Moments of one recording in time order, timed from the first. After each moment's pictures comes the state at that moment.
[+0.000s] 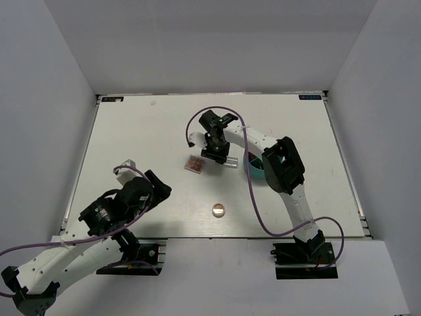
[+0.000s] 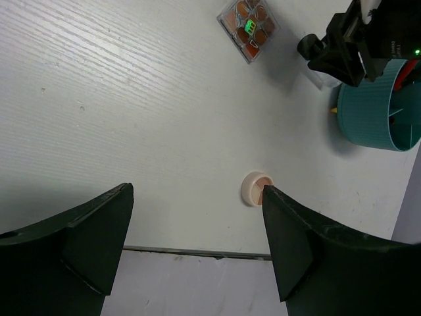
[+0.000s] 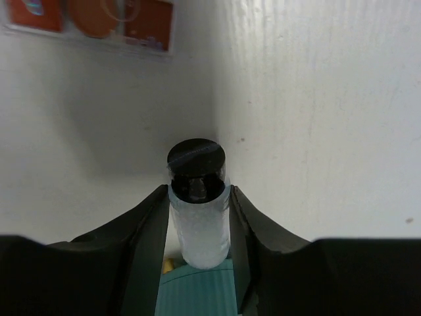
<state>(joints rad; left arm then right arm) -0.83 0.58 0.72 -0.92 -0.45 -1.18 0.74 2.26 1.90 -0.97 0.00 -0.71</state>
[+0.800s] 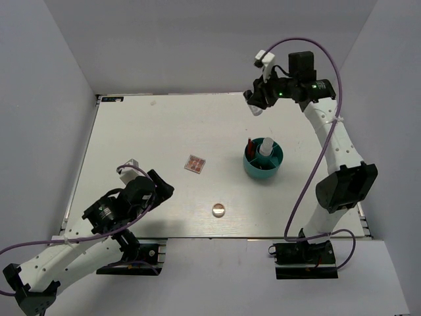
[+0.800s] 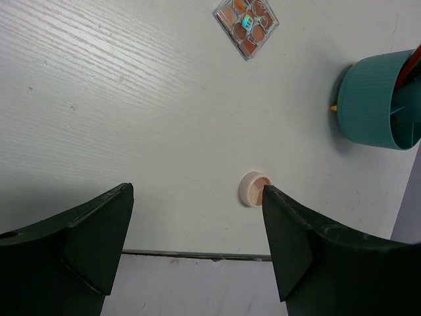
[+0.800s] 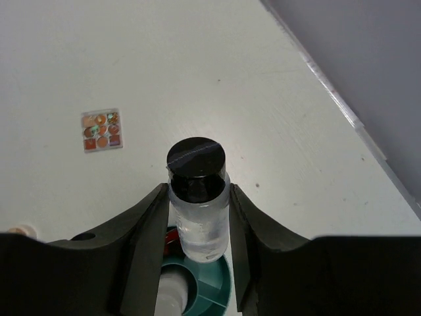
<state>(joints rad) -0.83 0.61 0.69 -0.88 -0.44 -1.18 0.30 1.75 1.95 -0.80 -0.63 -0.48</state>
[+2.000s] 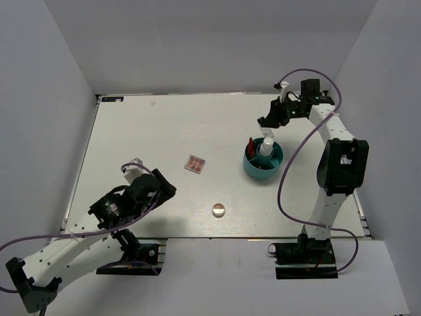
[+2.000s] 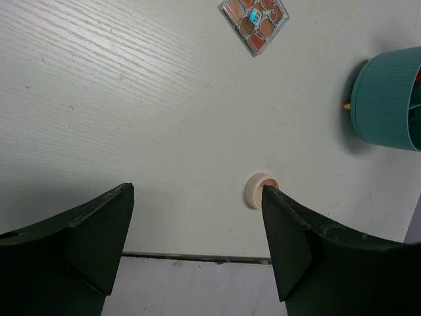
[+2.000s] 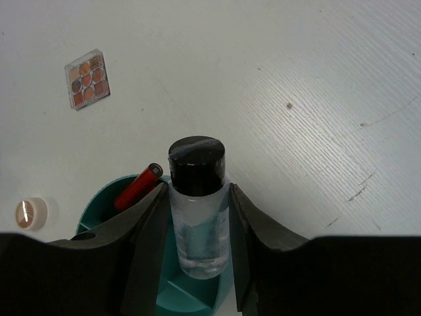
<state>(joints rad) -0.83 0.67 0.69 -0.86 -0.43 -1.17 0.03 1.94 1.67 -0.67 -0.89 -0.44</state>
